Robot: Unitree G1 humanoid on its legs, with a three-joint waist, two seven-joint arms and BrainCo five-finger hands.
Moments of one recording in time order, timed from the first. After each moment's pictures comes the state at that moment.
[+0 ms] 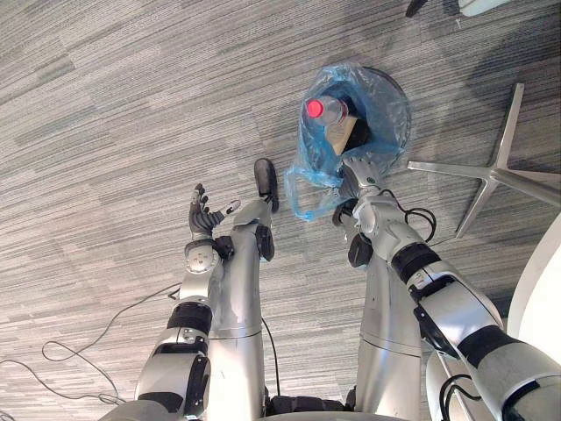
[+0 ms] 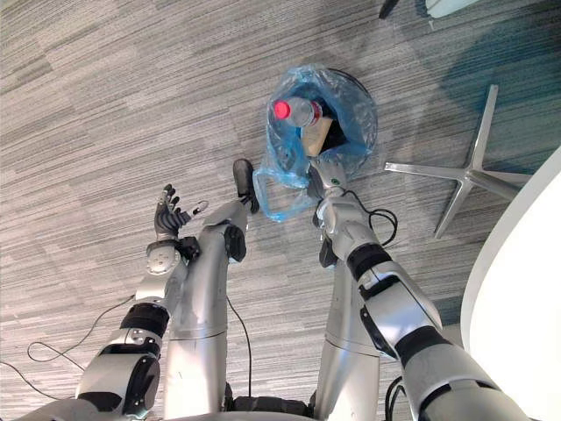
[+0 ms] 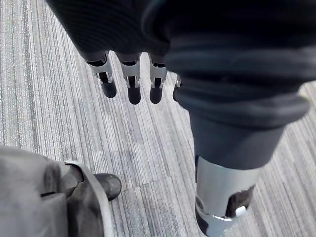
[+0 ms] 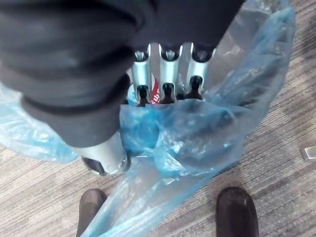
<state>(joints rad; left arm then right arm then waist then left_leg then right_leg) -0.49 0.12 0.12 0.70 -0.12 -0.18 0.26 -0.92 -0.24 0.44 0.96 -0.74 0.05 -0.30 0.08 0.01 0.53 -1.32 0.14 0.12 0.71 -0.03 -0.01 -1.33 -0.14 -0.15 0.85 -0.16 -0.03</state>
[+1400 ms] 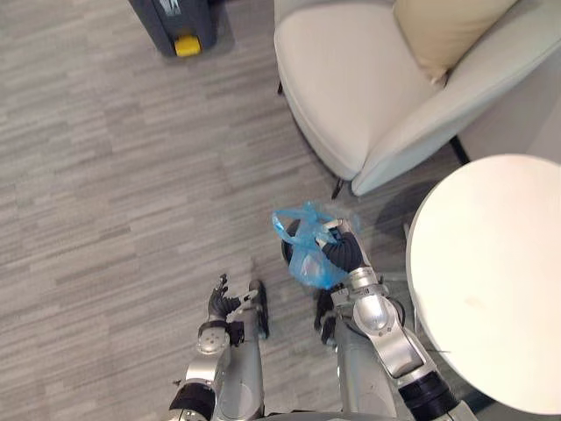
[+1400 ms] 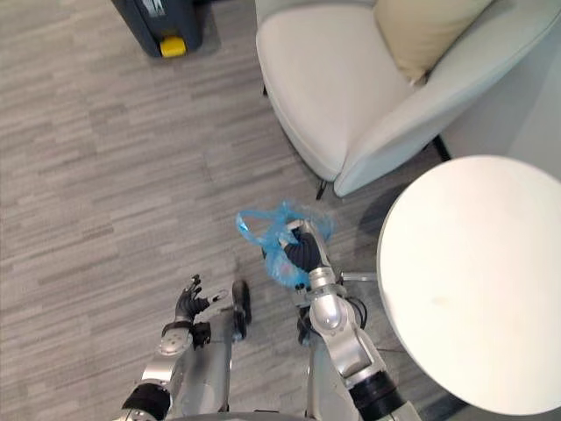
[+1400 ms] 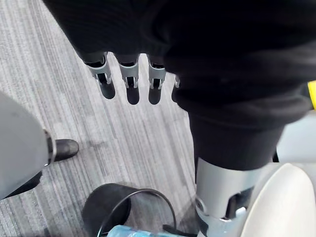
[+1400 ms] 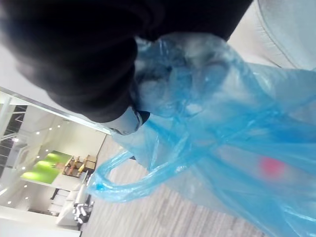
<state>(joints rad) -0.03 0.08 -0.02 0.66 -0.03 -0.09 0.22 -0.05 -0.14 0.36 -0.06 -0.39 -0.07 -0.23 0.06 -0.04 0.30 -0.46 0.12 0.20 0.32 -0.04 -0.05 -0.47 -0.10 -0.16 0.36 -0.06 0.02</state>
